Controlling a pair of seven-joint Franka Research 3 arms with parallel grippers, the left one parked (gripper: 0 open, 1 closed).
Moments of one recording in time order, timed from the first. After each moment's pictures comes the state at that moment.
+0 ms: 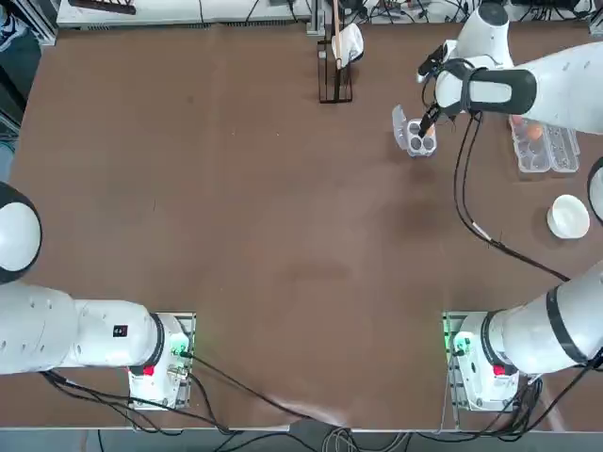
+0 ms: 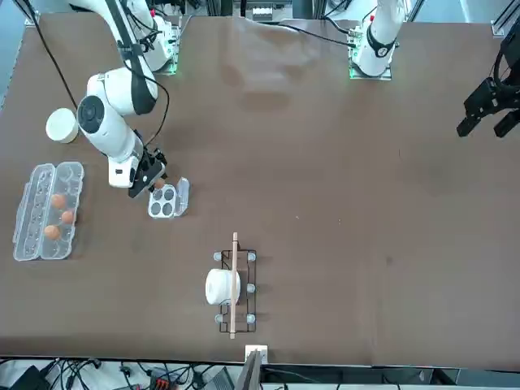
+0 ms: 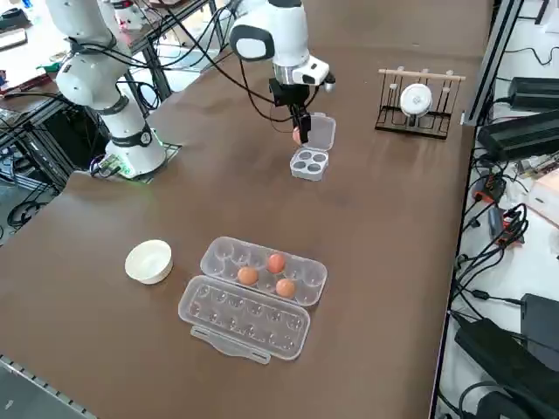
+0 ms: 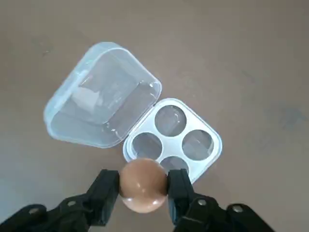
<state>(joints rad) 0.22 0.20 0.01 -2.21 0.07 2.45 -0.53</state>
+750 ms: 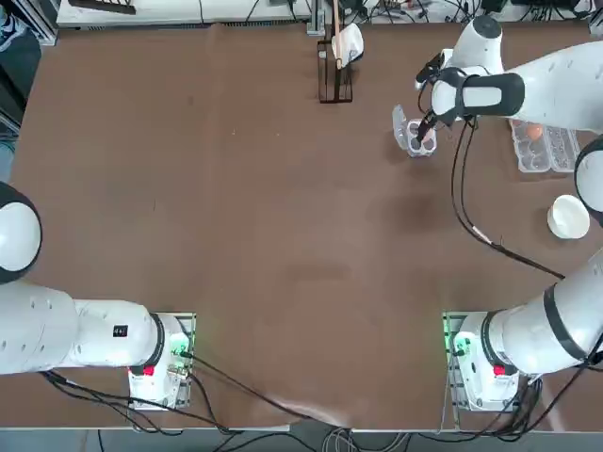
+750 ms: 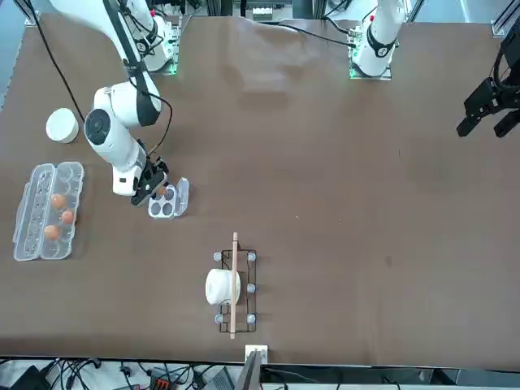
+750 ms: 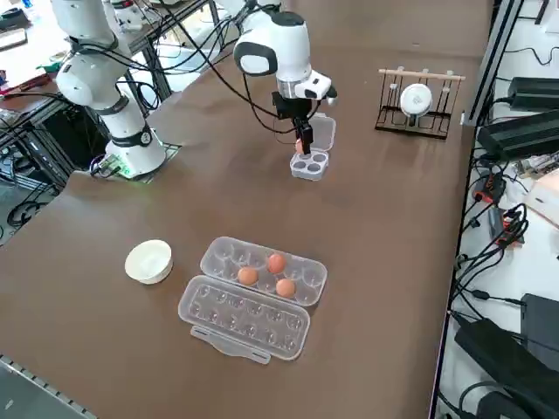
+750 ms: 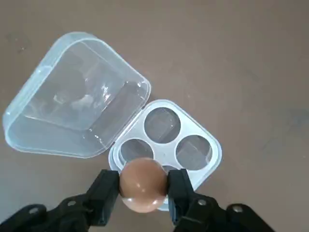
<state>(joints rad) 0.22 0.27 0.01 -2.21 0.07 2.52 -0.53</state>
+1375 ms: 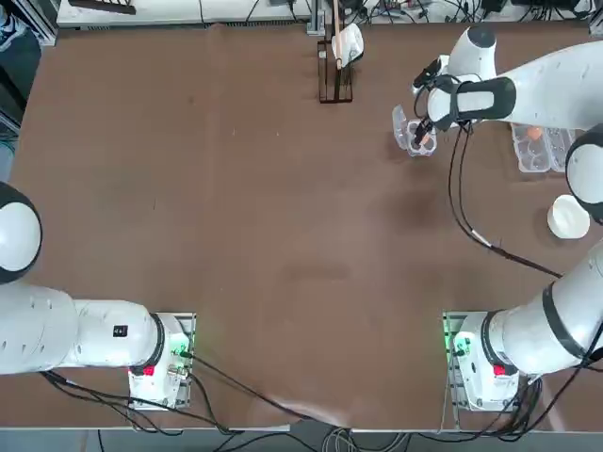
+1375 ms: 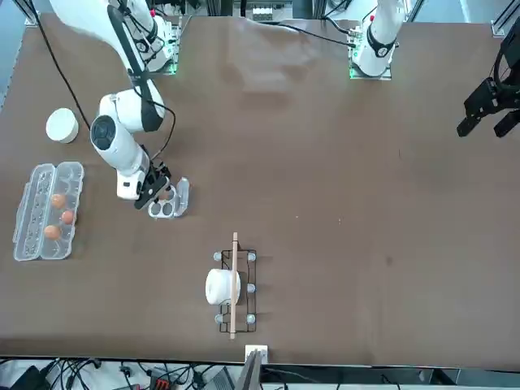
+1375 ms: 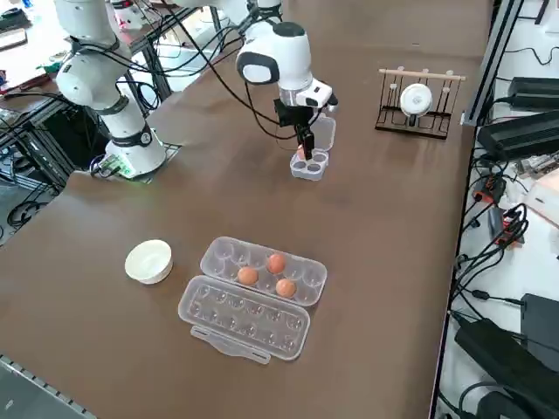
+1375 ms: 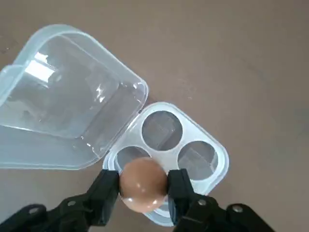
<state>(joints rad) 0.23 0.31 0.01 -2.21 0.07 2.56 -0.50</state>
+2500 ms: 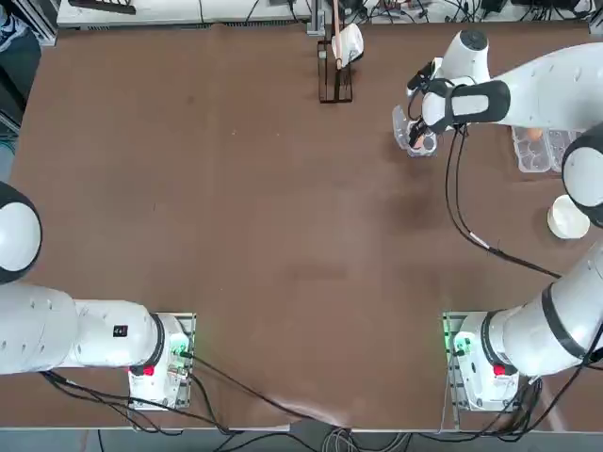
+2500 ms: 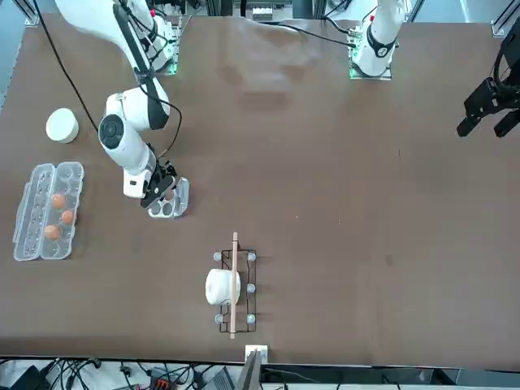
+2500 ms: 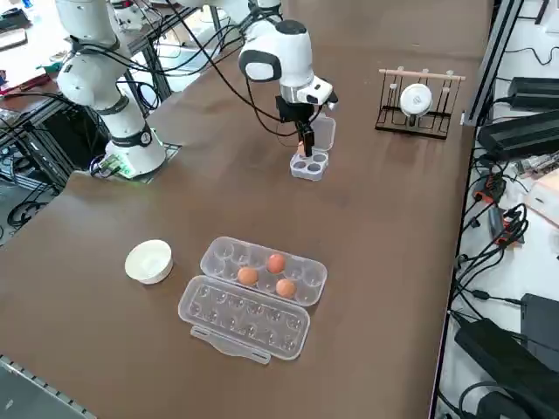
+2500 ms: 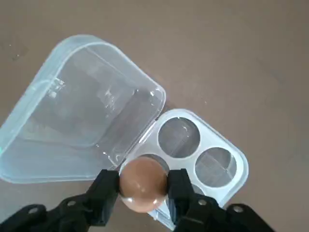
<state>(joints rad) 0.26 0.32 0.01 -2.21 0.07 2.56 -0.46</state>
